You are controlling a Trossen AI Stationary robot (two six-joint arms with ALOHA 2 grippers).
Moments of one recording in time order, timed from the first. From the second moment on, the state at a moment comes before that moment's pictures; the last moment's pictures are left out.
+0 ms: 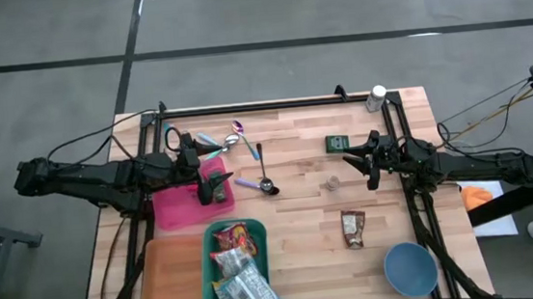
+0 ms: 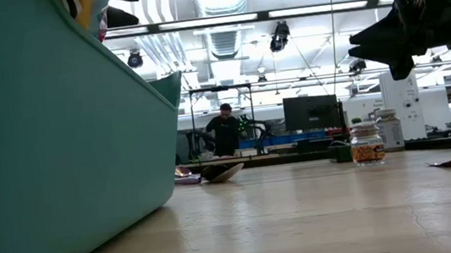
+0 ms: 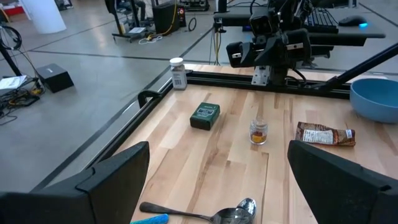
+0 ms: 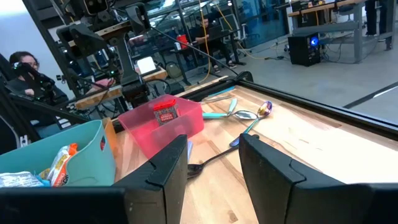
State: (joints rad) left arm -0.10 0.87 0.71 -0.14 -0.42 -0.05; right arm -0.17 0.30 0.02 0.27 0.11 0.34
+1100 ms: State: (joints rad) left arm -0.10 0.87 0.71 -0.14 -0.42 -0.05; right arm -0.16 0.52 0.39 -0.25 0.08 0.29
